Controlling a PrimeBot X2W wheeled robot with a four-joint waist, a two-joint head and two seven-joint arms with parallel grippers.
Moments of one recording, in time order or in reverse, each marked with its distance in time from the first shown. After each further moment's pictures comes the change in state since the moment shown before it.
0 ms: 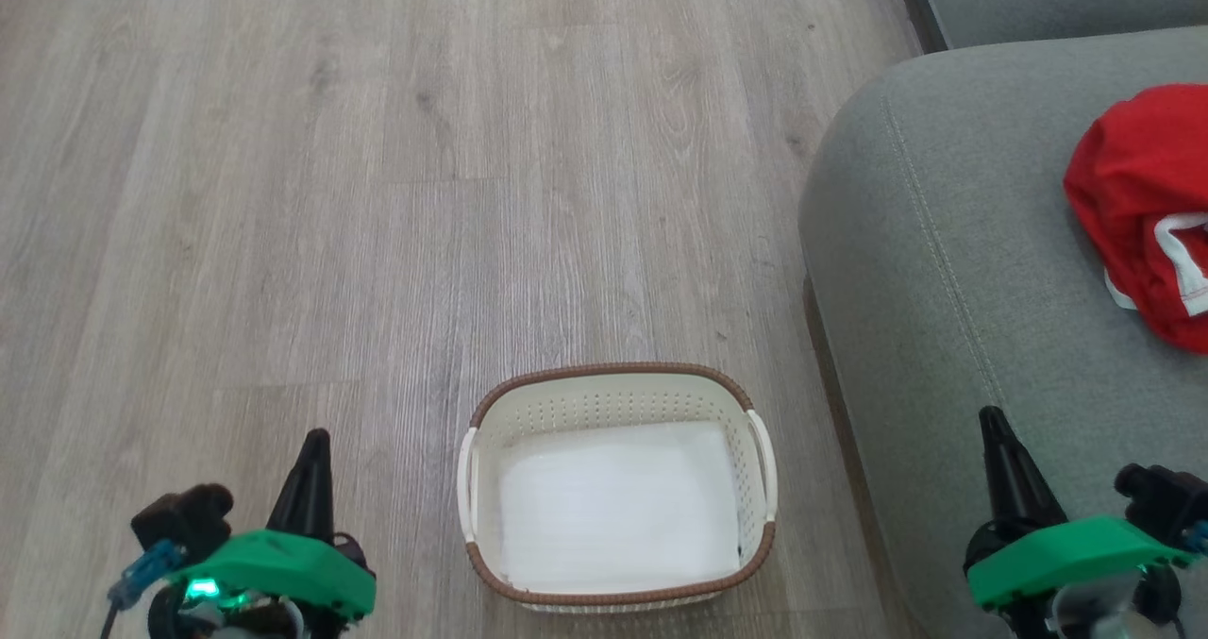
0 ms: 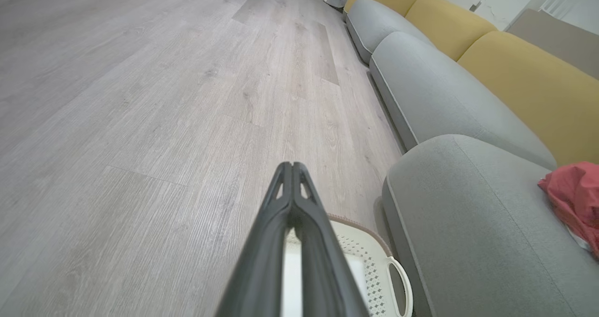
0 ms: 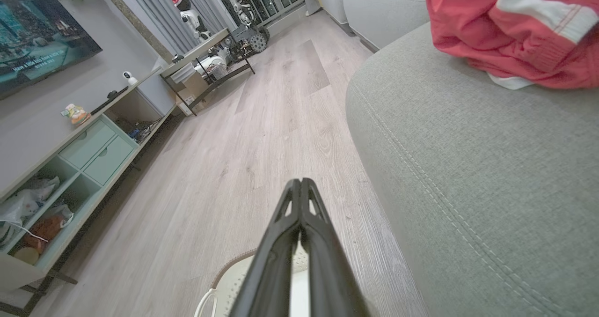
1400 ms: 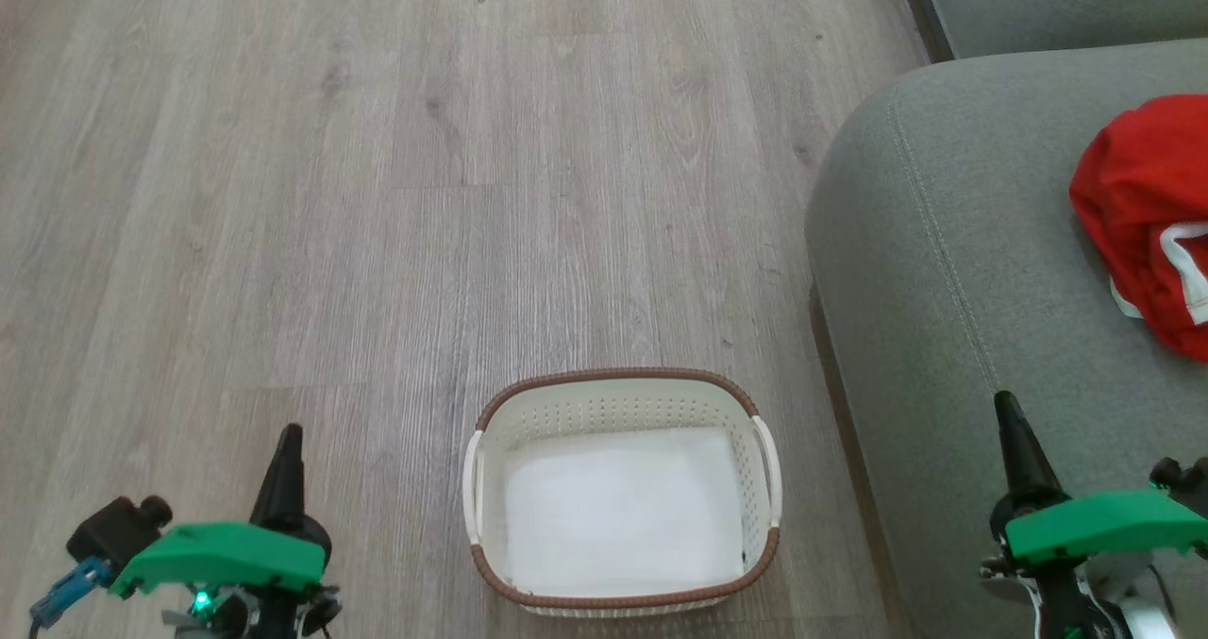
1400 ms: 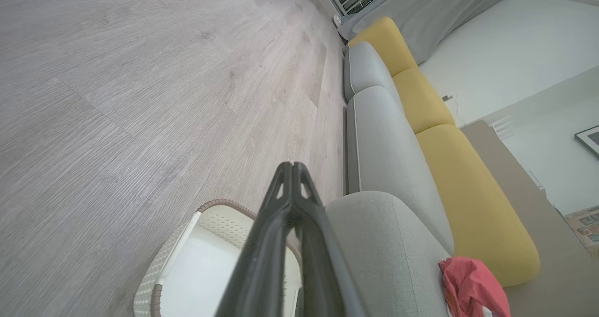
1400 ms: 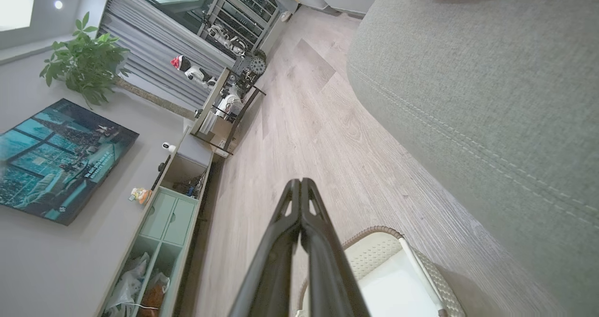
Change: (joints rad) left arm -0.005 -0.018 0.076 -0.026 -0.446 -0.035 0.123; right arm -0.046 0.039 -0.066 0.018 0.399 0.000 0.119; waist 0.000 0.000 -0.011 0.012
